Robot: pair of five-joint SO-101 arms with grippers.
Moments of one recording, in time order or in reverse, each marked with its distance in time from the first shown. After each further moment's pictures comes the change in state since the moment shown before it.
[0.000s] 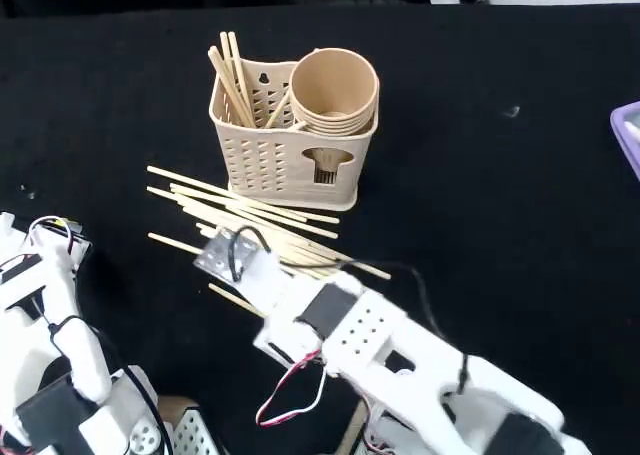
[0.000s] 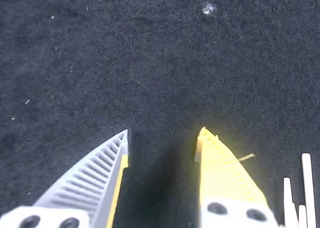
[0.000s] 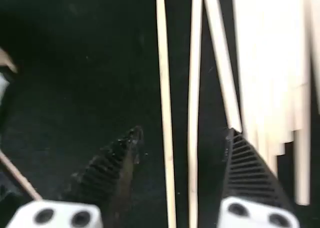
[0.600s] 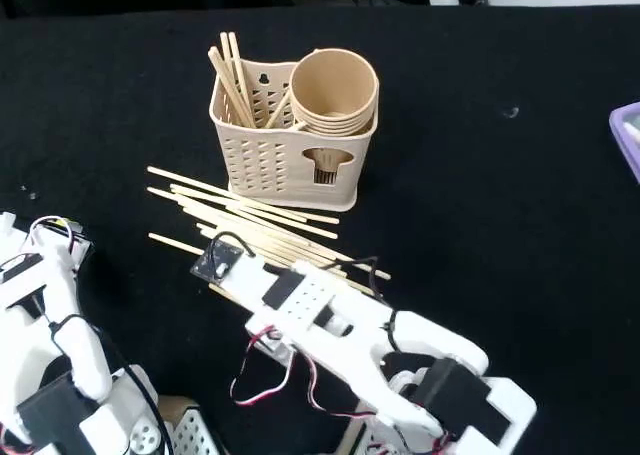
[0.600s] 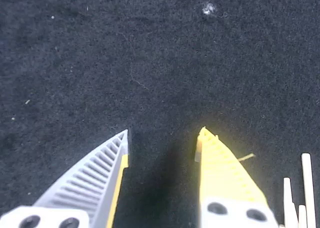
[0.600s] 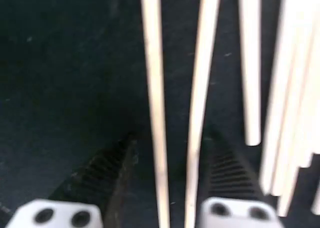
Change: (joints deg) left arm 0.0 0.0 0.0 0.0 0.0; right arm 0.2 26.3 -8.9 -3.3 0.4
